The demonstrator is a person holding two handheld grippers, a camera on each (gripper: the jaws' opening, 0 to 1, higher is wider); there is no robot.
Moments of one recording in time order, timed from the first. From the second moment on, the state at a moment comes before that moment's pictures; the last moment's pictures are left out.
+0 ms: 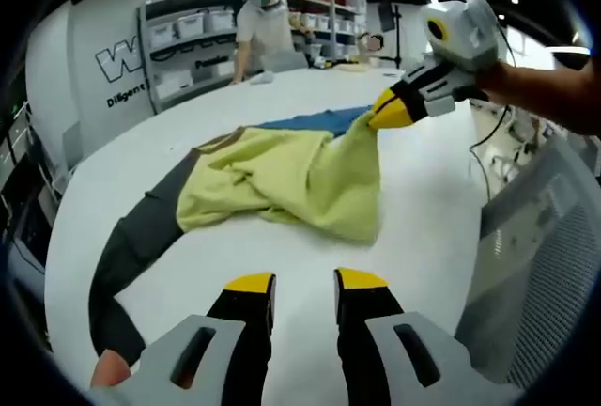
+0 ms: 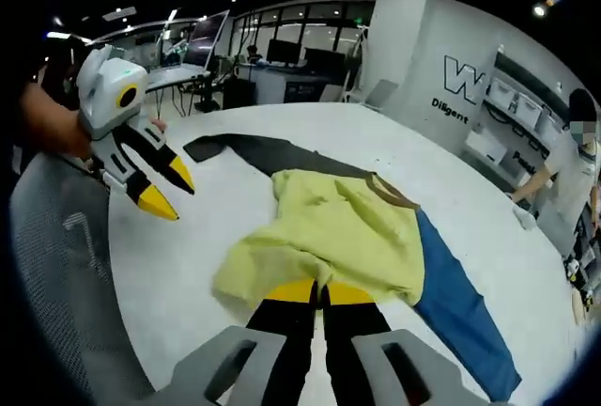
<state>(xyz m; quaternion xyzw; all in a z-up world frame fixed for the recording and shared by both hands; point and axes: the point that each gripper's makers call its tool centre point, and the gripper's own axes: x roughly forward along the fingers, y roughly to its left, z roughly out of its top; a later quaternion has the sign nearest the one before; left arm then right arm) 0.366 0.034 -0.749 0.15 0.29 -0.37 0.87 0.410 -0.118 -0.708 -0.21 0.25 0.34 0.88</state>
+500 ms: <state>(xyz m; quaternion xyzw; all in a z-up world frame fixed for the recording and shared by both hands) 0.338 -0.037 -0.735 0.19 0.24 -0.47 0.83 0.433 -0.106 -0.682 -0.22 0.23 0.34 0.89</state>
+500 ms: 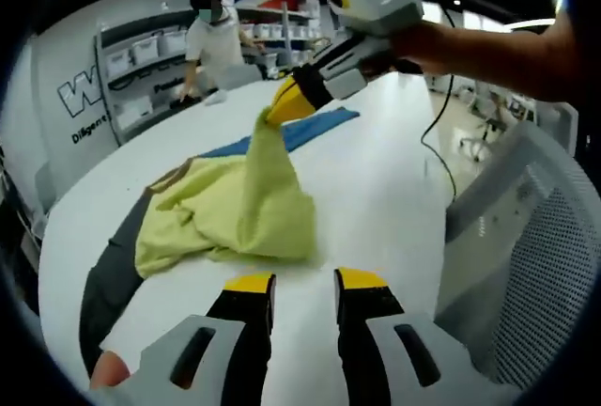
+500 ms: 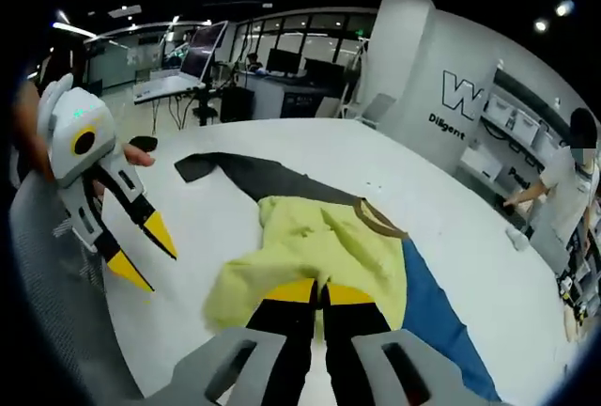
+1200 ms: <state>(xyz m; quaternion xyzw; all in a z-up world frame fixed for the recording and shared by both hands) 0.348 -0.054 -0.757 0.21 0.26 -0.48 0.81 0.487 -0.124 -0.644 -0.23 0.20 0.31 0.90</state>
